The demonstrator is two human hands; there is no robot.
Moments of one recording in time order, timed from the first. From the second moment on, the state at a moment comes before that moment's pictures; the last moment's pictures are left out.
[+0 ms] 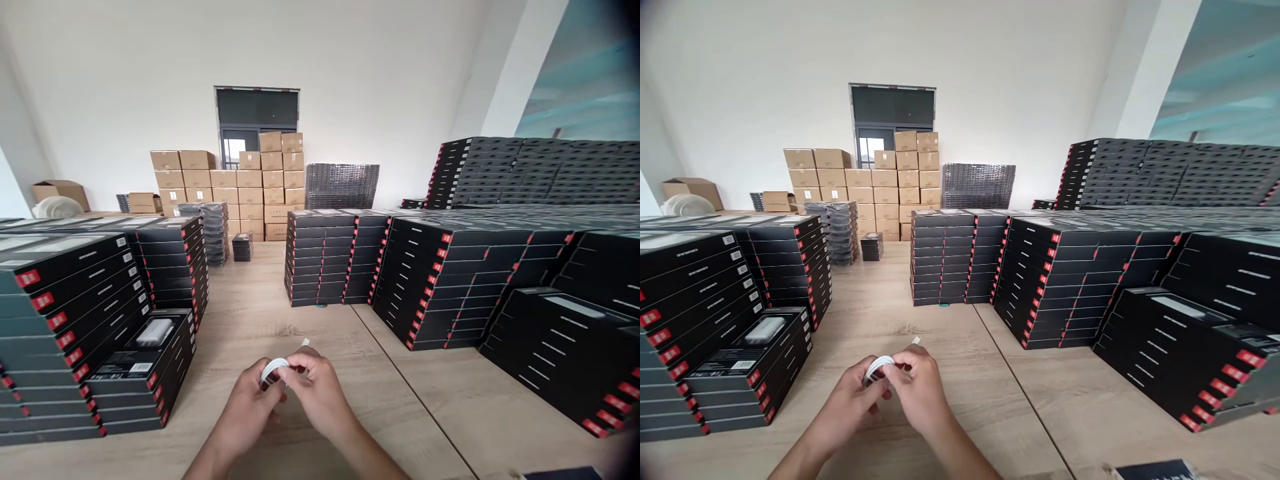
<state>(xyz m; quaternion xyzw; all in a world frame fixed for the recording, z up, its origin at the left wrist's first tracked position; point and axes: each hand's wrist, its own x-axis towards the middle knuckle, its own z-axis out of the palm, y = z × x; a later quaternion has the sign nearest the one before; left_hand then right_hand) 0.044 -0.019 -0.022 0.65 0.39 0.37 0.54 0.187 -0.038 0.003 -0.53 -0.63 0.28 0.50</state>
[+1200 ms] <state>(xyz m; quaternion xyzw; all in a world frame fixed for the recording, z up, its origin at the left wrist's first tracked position) 0.054 -0.023 -0.027 0.52 0.40 0.40 0.65 0.219 -0.031 -0.005 -0.49 -0.76 0.29 0.32</state>
